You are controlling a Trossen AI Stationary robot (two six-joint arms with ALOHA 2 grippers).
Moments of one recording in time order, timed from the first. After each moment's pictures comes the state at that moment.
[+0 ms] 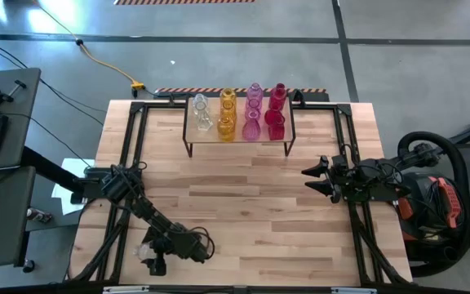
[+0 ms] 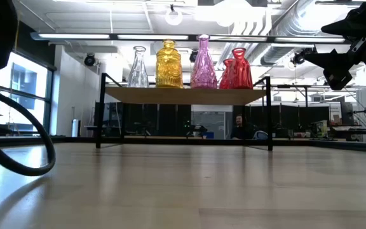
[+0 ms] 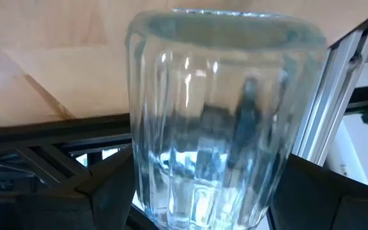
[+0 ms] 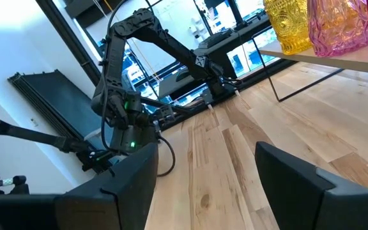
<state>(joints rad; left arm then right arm) -0.67 2.16 1.39 -1.47 0.73 -0.46 0.35 0.03 0.01 0.05 0.32 0.49</state>
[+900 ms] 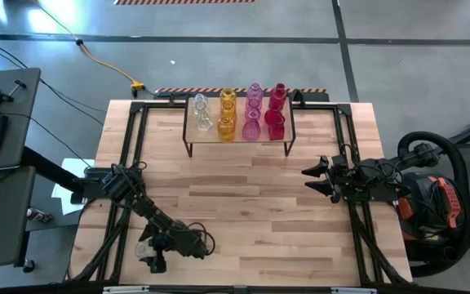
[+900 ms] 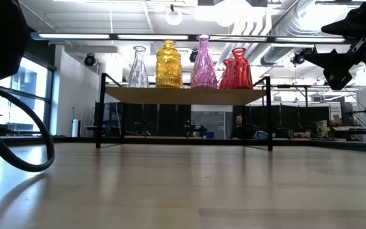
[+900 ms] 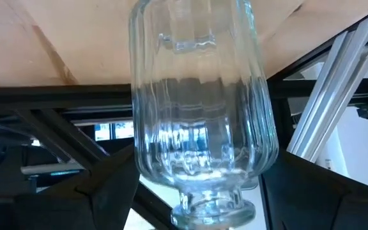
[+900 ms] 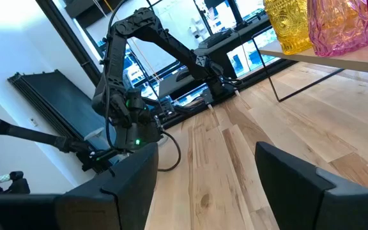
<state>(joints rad) -0.65 2.15 1.39 -1.56 0.75 -0.47 0.35 0.03 0.01 0.05 0.32 0.49</state>
